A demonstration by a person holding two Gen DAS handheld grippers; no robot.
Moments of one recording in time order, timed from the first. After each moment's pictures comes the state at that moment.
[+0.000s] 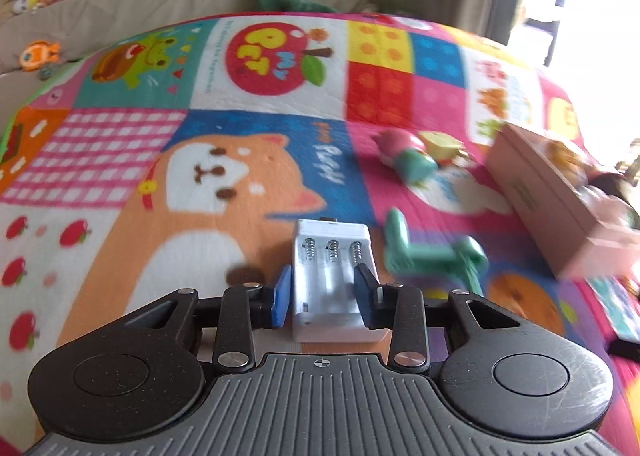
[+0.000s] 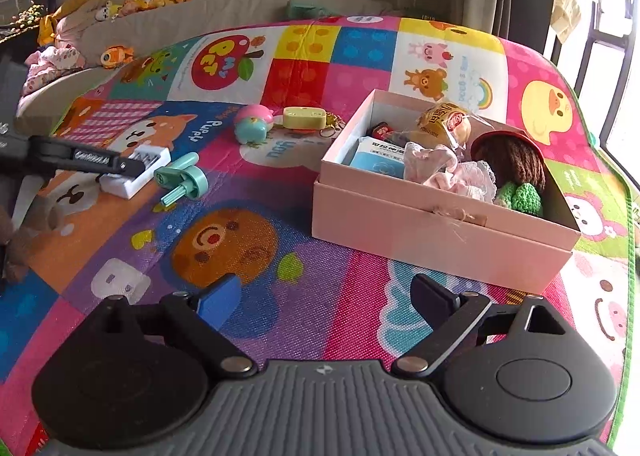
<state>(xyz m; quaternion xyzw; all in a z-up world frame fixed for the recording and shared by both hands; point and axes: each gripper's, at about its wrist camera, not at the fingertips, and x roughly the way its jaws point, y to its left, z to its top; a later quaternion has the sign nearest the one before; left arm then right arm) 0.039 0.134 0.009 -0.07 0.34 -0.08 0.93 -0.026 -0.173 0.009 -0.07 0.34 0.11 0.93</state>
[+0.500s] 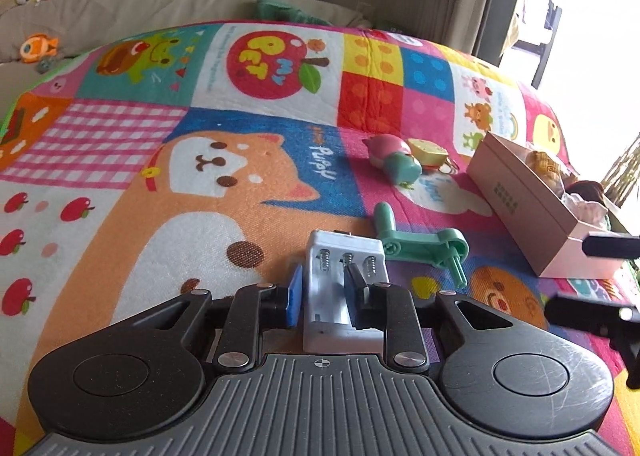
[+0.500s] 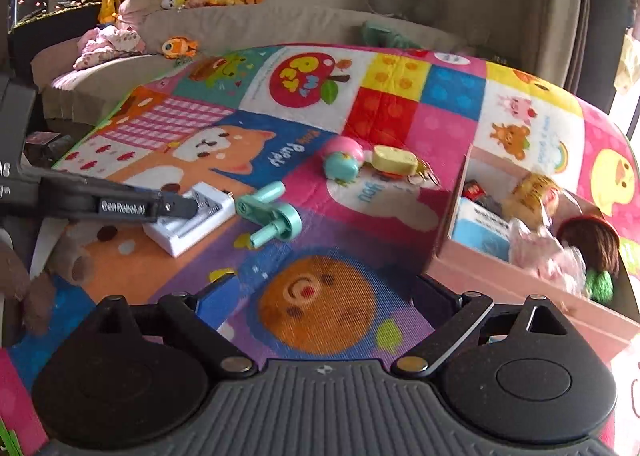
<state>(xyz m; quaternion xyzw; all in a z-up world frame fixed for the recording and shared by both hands) 0.027 0.136 0.004 -0.09 0.32 -0.08 0.94 -0.013 -0.104 0.026 -0.12 0.31 0.20 0.92</state>
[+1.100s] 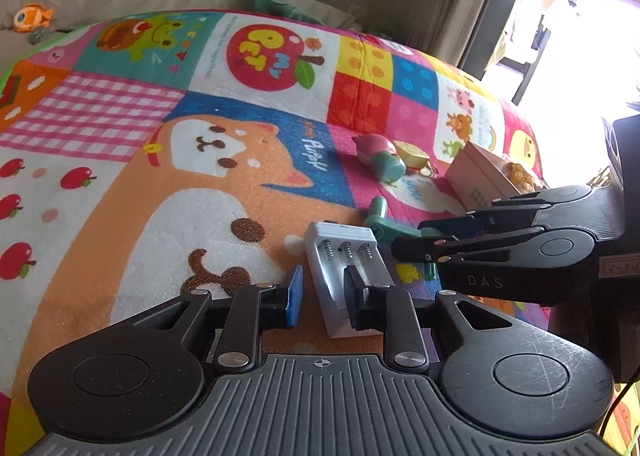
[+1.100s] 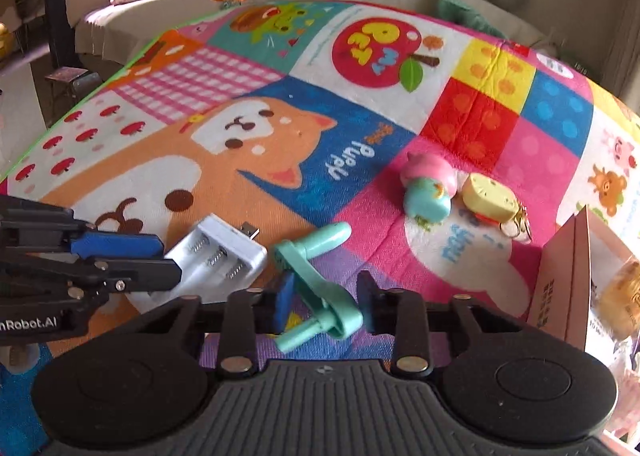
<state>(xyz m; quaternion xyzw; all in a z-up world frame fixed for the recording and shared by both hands) 0.010 0.160 0.000 -0.14 0.31 -0.12 0.93 0.071 -0.020 0.000 -0.20 0.37 0.25 0.87</state>
